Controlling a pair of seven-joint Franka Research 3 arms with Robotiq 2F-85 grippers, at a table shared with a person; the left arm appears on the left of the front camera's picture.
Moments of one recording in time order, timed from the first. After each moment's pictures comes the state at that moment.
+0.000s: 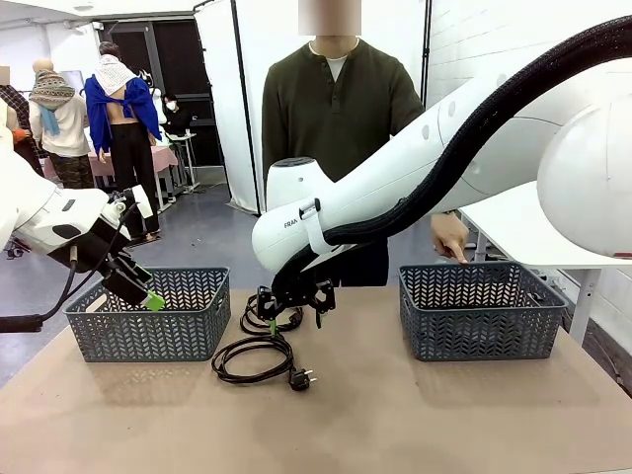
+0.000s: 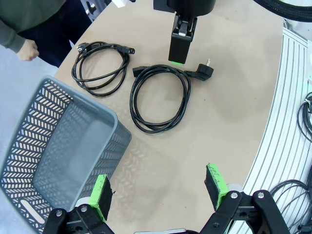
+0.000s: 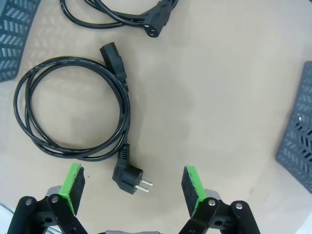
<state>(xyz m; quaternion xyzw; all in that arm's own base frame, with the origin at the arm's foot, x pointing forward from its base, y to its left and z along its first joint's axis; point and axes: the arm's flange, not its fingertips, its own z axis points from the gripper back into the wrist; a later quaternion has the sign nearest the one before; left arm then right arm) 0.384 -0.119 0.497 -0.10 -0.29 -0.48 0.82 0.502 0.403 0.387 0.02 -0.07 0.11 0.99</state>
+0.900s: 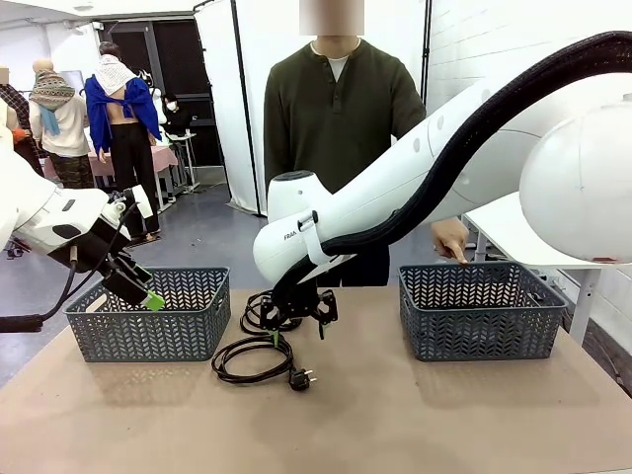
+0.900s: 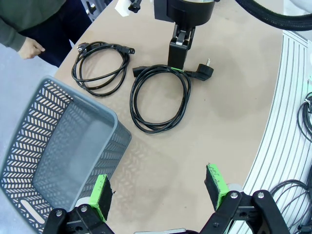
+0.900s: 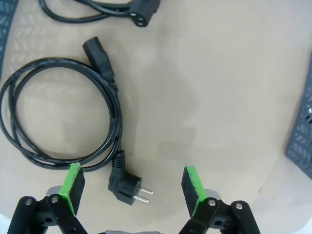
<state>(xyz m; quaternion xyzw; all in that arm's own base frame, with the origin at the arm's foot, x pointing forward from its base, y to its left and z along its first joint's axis) 0.384 -0.119 0.497 -0.10 -0.29 -0.48 0.82 0.507 0.402 0.360 0.01 -0.05 0.07 1.00</state>
